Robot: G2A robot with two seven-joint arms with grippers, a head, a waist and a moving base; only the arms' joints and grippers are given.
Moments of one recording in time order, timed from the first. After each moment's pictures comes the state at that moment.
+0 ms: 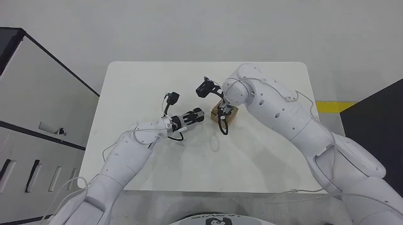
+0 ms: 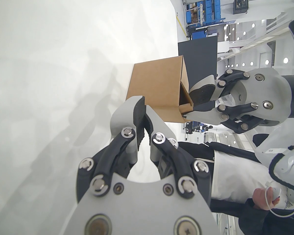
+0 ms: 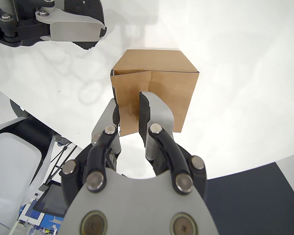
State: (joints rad) left arm 1.15 -1.27 -0.99 -1.03 0.06 -0.39 -0.61; right arm -0.61 -1.33 0.56 -1.20 -0.73 -0.12 1.46
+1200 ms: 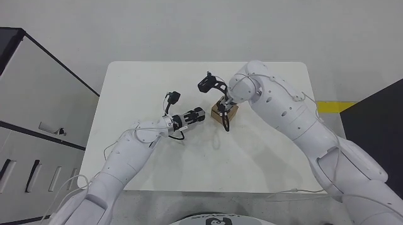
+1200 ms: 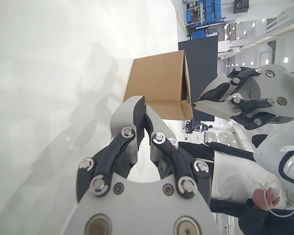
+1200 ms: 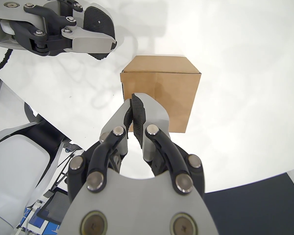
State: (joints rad) left arm 1.13 -1.28 -0.98 -1.01 0.06 -0.39 -0.61; right arm -0.65 -1.32 0.65 -1.22 -0.70 -0.15 1.43
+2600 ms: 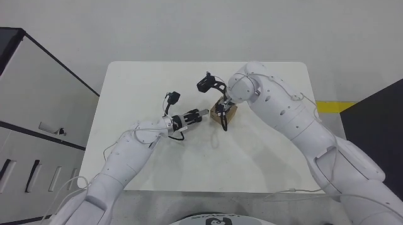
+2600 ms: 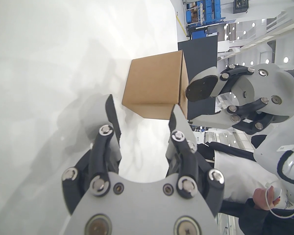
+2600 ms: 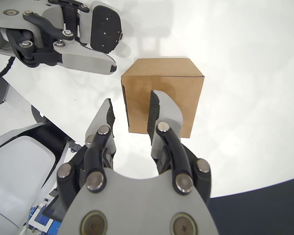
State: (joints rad) left arm 1.14 -1.28 -0.99 -1.03 0.06 -0.39 -0.61; right arm -0.65 -1.33 0.65 -1.20 -0.68 -0.14 1.41
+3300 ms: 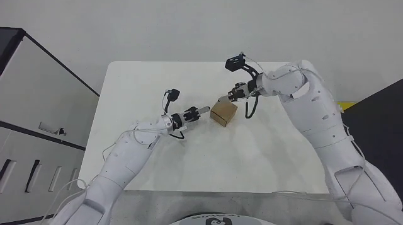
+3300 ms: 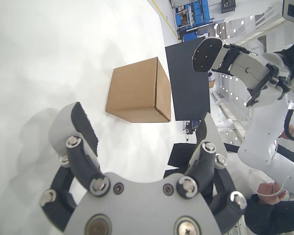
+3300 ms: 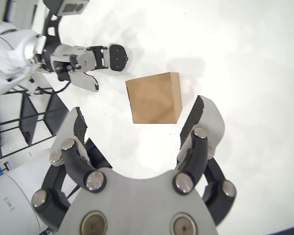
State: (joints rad) left arm 1.17 -1.27 -1.02 -1.11 0.08 -0.44 -0.59; right arm -0.88 -1.20 1.11 -1.37 -0.44 -0.22 1.31
